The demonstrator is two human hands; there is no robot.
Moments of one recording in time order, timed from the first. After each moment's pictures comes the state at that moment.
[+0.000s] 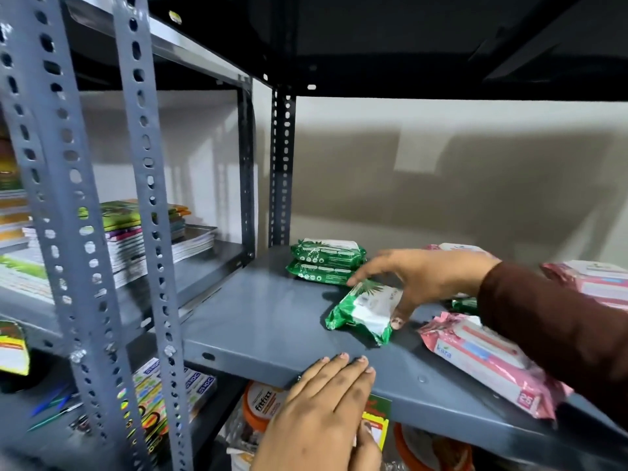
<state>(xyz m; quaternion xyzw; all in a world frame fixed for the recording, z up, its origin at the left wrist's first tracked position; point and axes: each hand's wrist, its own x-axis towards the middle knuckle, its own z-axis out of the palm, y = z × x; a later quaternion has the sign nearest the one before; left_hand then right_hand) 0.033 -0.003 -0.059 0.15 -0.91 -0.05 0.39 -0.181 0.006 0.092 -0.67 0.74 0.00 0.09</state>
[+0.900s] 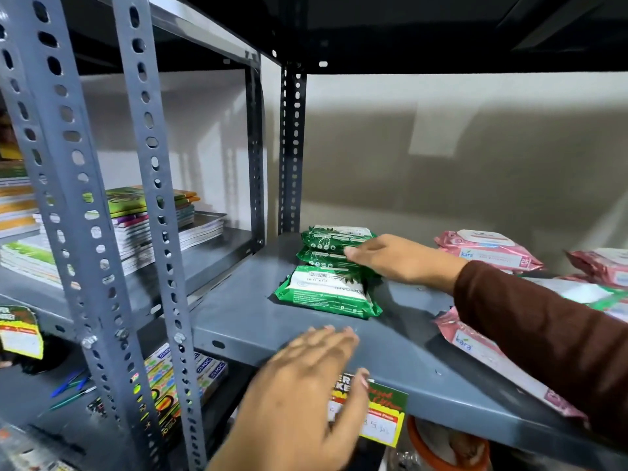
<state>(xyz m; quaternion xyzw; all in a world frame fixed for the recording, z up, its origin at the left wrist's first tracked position) 0.059 -0.017 -0.032 0.20 -0.91 -0.09 0.35 -0.168 -0.039 0.064 -0.59 0.78 -0.20 0.09</state>
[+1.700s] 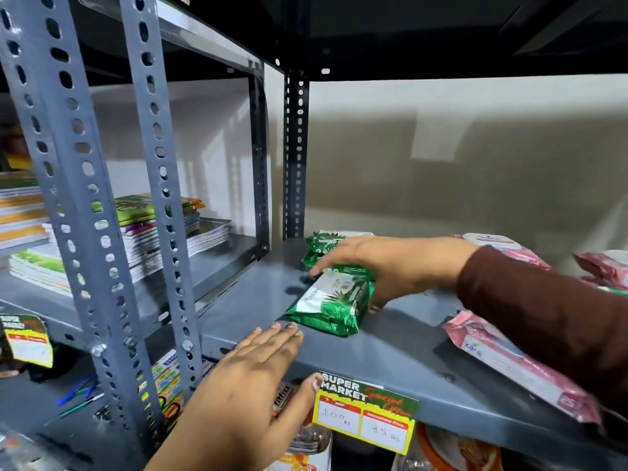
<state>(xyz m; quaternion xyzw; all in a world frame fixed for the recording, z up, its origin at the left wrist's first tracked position) 0.095 -0.065 -0.036 0.24 -0.93 -0.02 0.28 -0.133 -0.033 0.092 -0.74 0.67 0.04 0.02</state>
